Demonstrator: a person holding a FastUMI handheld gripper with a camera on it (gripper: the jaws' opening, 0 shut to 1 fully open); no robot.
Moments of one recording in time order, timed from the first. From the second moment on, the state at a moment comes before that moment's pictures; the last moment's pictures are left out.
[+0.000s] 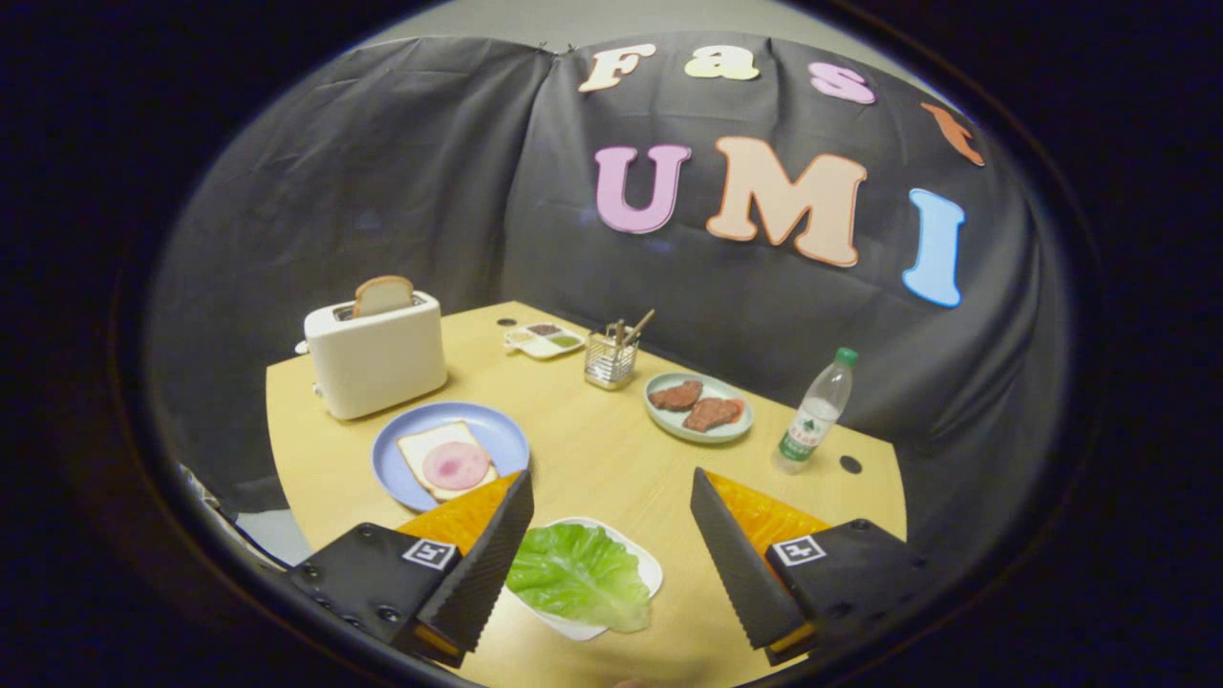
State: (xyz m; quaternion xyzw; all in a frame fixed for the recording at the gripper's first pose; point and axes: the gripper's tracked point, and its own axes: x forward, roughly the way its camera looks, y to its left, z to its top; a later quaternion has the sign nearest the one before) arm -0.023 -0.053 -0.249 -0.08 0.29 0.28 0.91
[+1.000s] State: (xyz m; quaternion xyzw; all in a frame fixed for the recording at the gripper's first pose) arm -0.055 -0.060 -0.392 -0.11 0.46 0.30 0.83
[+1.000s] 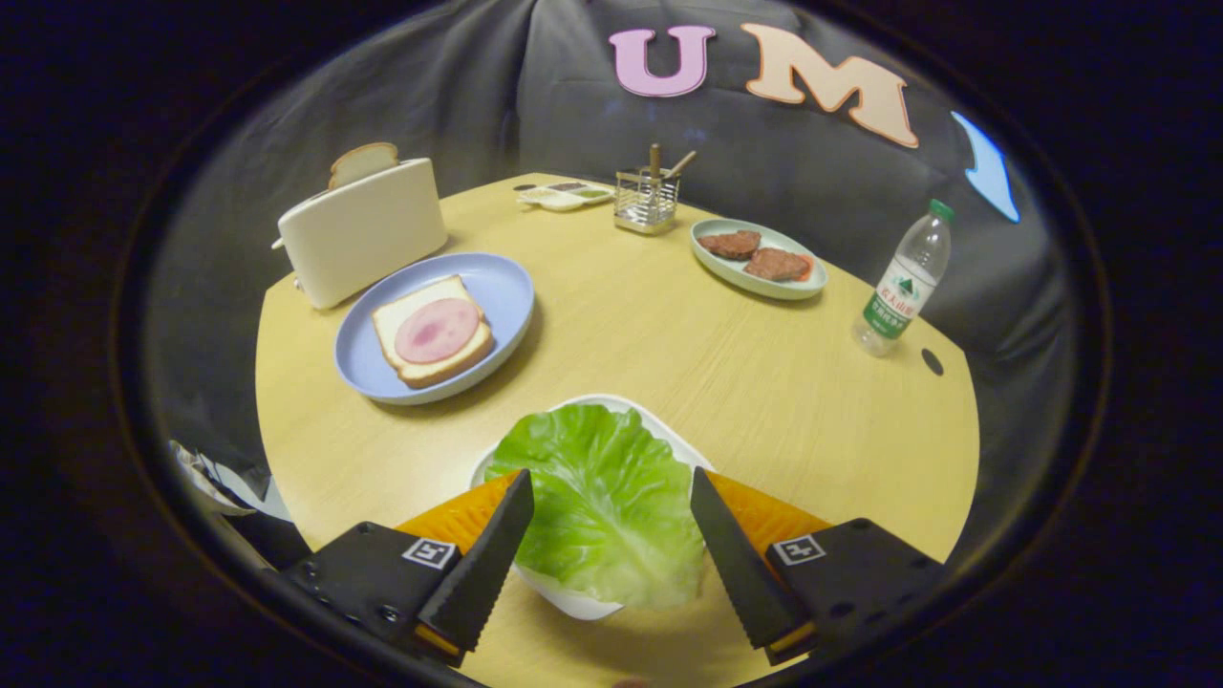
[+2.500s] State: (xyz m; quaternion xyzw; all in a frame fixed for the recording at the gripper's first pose) arm -0.056 -0.044 -0.368 -0.06 0.49 0.25 0.83
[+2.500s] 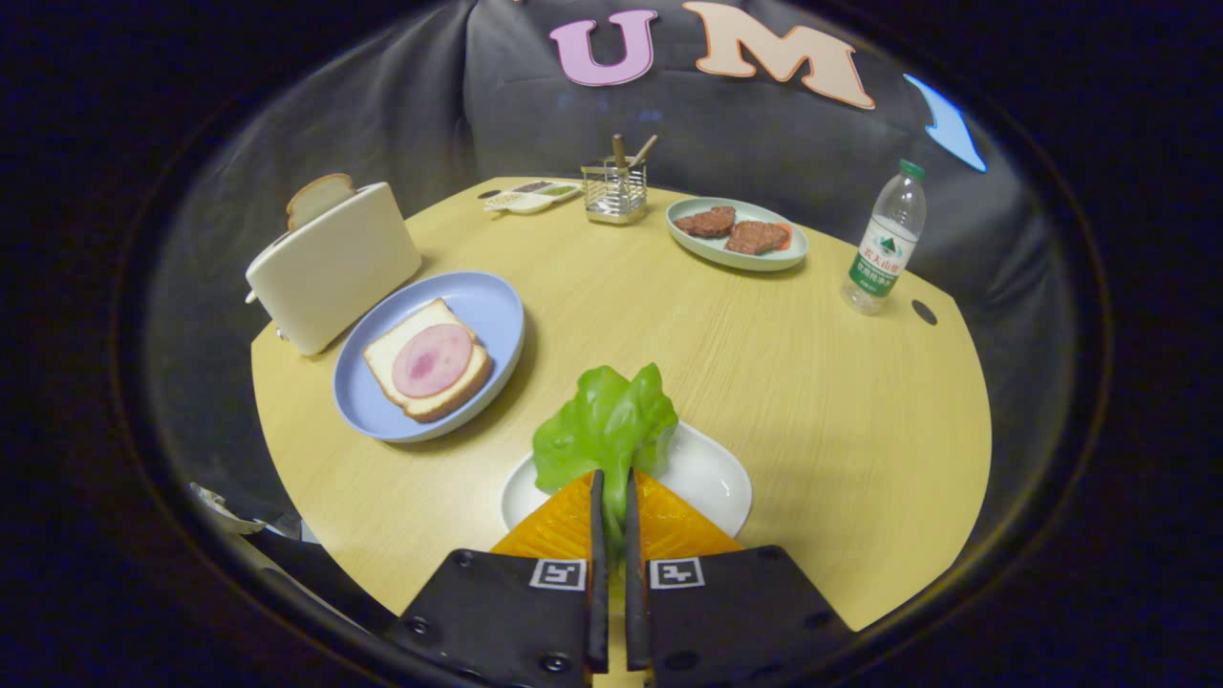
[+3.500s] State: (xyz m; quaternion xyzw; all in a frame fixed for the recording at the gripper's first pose) arm -0.051 0.068 -0.300 -0.06 0.44 0.30 0.84
